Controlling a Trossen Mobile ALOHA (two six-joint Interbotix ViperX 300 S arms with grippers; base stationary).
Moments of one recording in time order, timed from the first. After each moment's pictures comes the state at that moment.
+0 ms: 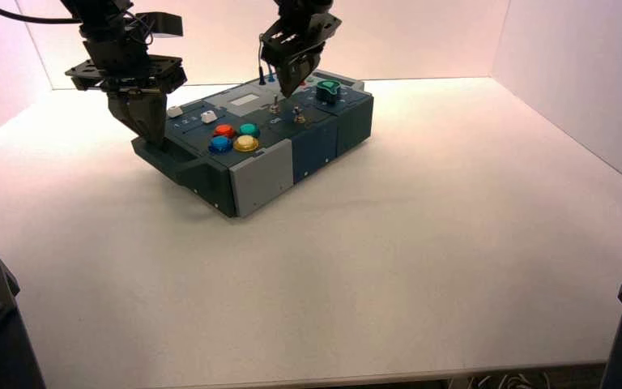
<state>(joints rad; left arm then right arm) -0.17 0.15 0.69 -0.19 0.67 0.31 0.63 0.50 0.00 0.06 0.67 -0.46</state>
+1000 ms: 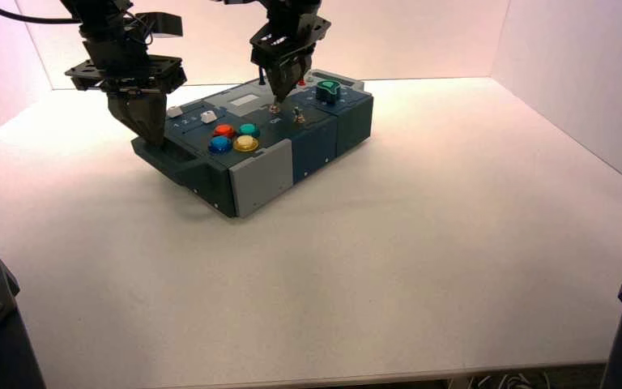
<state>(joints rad) -0.17 0.15 0.69 -0.19 0.67 0.31 0.66 0.52 -0.05 0.06 0.77 -0.46</state>
